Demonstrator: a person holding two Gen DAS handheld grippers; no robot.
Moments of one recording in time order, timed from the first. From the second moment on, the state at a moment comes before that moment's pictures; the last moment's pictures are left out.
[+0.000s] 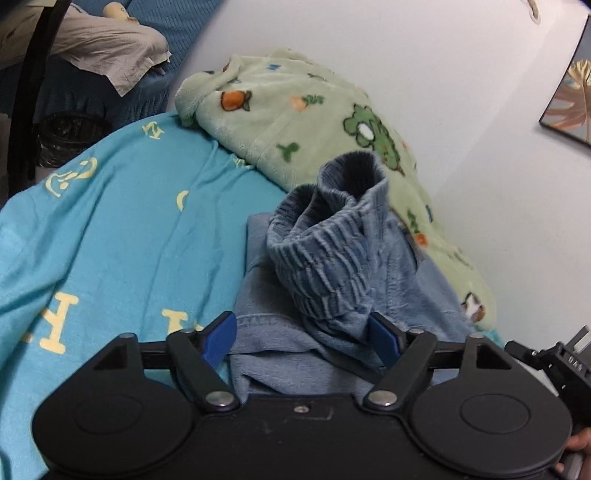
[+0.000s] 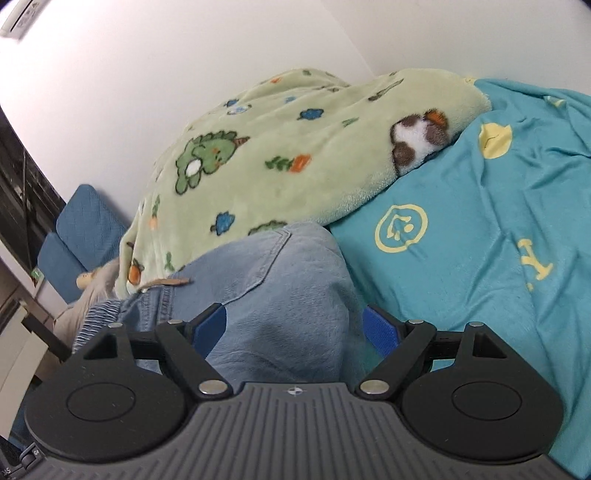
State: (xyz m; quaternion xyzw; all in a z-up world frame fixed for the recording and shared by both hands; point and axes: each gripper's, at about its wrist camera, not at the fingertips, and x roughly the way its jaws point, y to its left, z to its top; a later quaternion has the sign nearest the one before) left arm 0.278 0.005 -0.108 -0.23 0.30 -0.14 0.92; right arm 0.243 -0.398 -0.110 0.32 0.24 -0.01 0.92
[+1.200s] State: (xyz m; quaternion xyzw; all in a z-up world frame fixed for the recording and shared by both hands) left arm 0.302 -0.004 -0.097 -0.28 0.32 -0.15 0.89; right arm 0.273 -0.374 -0.109 0.32 0.23 0.03 0.92
